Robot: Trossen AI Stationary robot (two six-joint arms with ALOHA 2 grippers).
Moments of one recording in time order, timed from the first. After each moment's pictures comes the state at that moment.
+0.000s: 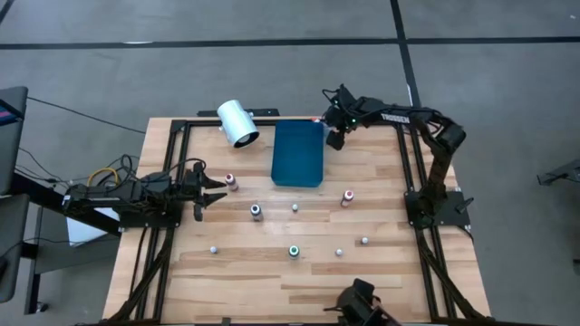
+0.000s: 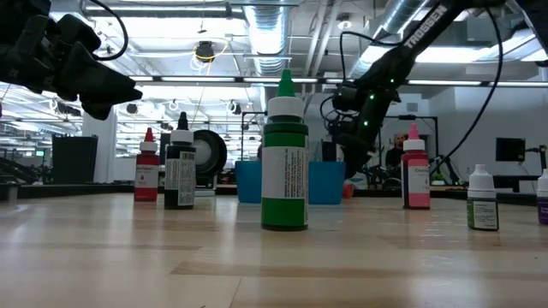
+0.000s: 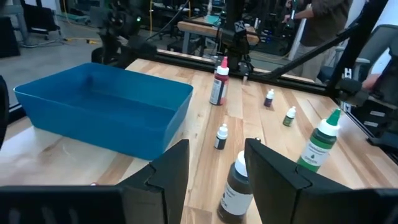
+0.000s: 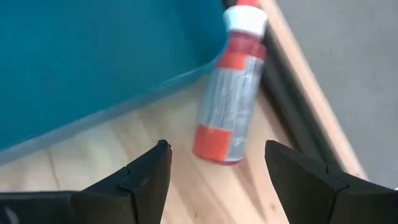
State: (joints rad) left arm 0.02 0.04 0.07 -0.14 -0.12 -0.19; right arm -0.78 1.86 1.22 -0.48 -0.09 -0.39
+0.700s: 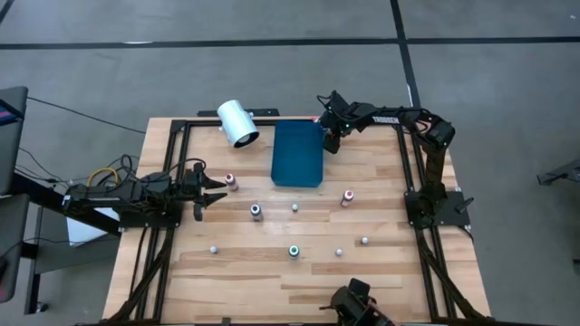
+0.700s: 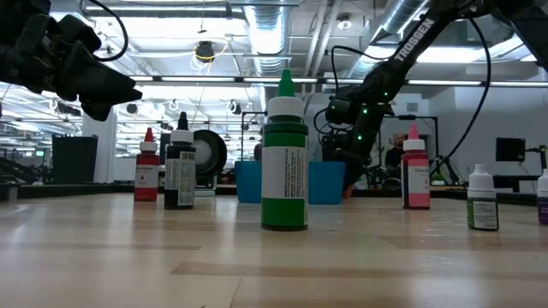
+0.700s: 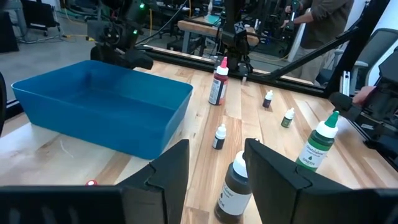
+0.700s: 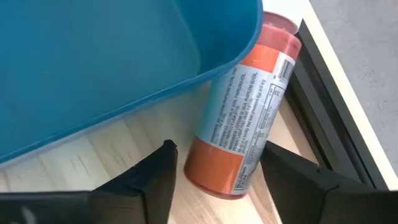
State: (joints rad) left arm 0.02 0.04 0.07 -0.14 -0.12 -0.21; right arm -0.76 1.95 1.22 -0.41 -0.05 -0.37
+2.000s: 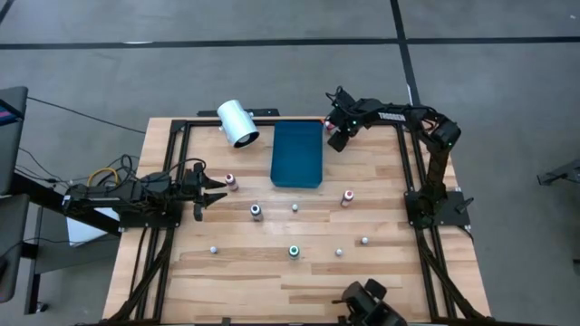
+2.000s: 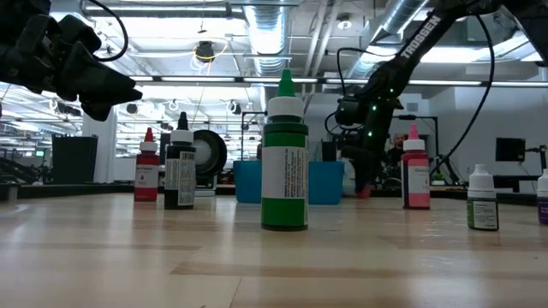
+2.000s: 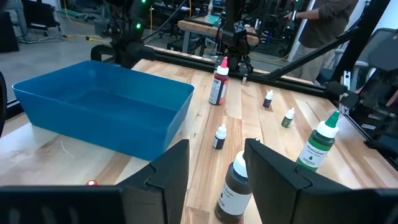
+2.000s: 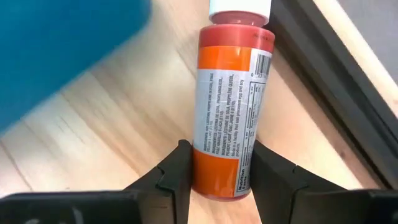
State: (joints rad) left arm 0.02 0.04 0.07 -0.14 -0.12 -0.21; right arm -0.82 1.90 1.22 -0.58 -0.05 -0.21
